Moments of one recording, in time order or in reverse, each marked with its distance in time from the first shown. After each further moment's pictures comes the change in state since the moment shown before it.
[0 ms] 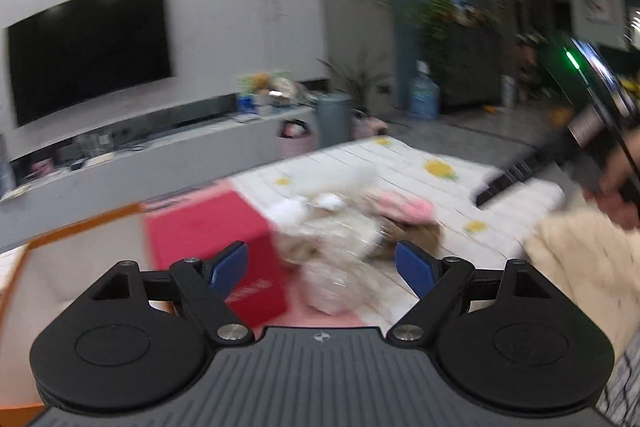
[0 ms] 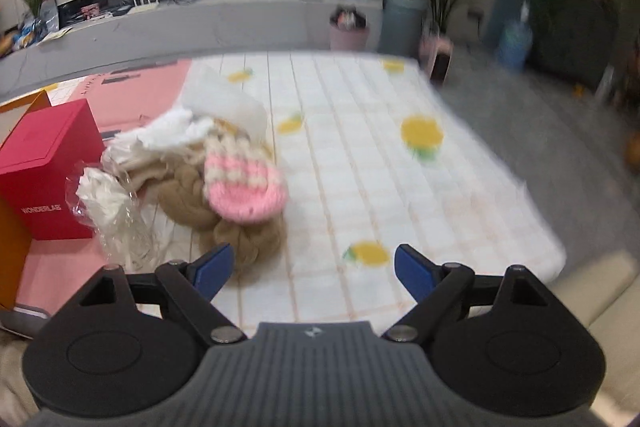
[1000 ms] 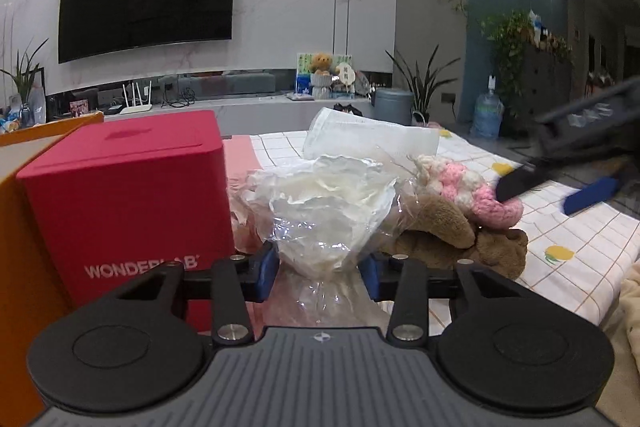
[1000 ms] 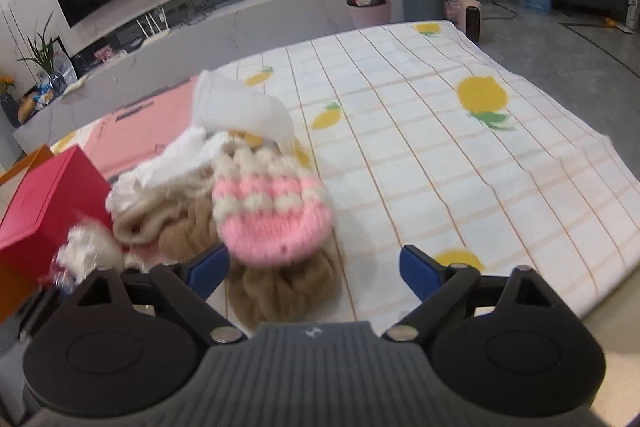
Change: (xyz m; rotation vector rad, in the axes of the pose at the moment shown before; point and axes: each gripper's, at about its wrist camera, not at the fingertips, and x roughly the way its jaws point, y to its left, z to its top) left arm 0.121 -0.002 -0.041 -0.231 -0.013 0.179; right arm 0.079 -0.003 0.009 0.173 -0.014 0.185
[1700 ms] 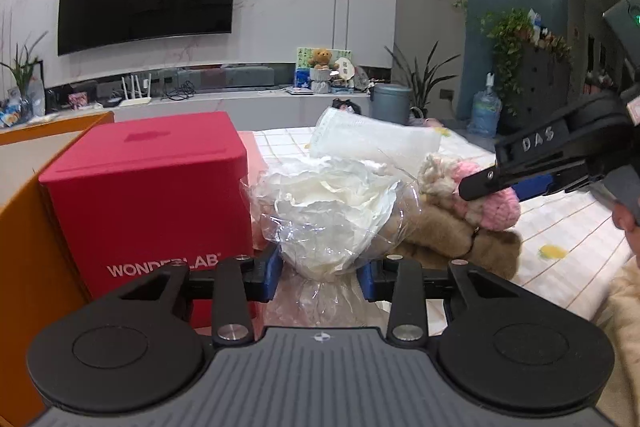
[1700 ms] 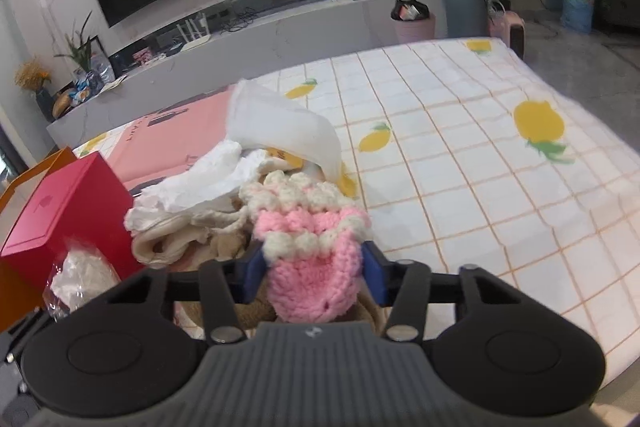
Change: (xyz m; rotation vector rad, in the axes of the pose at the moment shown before) left arm -0.011 0.008 0.017 -0.020 0.029 -0.027; right arm 0.023 0.015 0.011 -0.074 -0.038 0.103
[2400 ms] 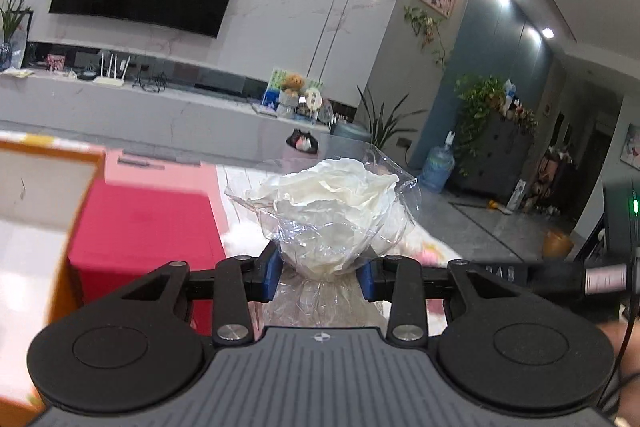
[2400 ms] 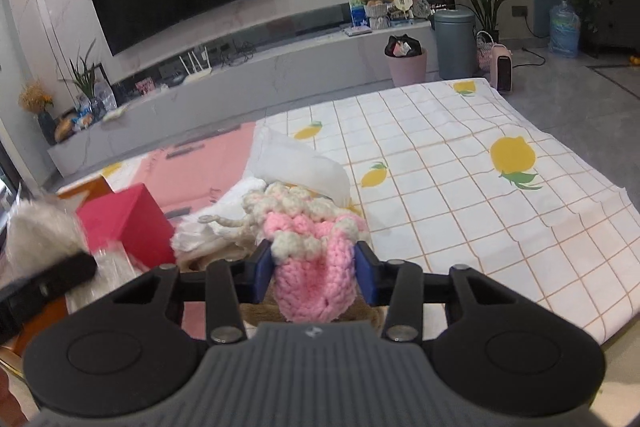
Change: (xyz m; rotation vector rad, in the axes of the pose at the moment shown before) left arm -0.050 0.036 0.083 -0.210 -0.053 -0.165; right arm -0.073 0.020 -0.003 0.039 -0.108 -0.010
